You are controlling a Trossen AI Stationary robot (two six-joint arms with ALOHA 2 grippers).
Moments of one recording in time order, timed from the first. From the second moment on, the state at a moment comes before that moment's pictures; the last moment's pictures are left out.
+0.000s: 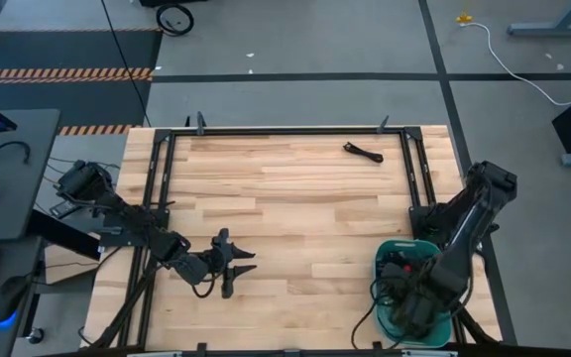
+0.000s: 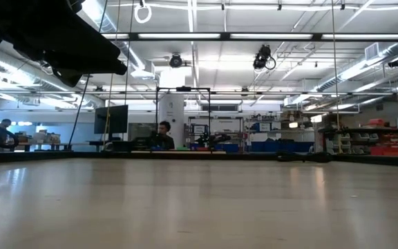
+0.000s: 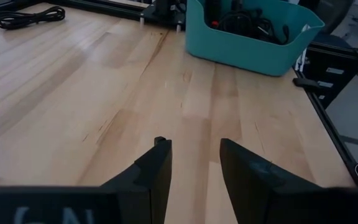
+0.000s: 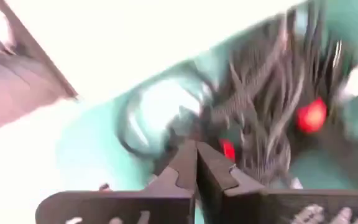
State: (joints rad) left arm -0.65 1.43 0.51 0.50 -0.71 -0.49; right arm 0.93 1.56 1.31 -1.22 -0.01 1.50
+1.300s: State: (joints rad) left arm -0.63 1.43 0.51 0.49 -0.71 -0.49; right arm -0.79 1.60 1.05 -0.74 0.24 0.11
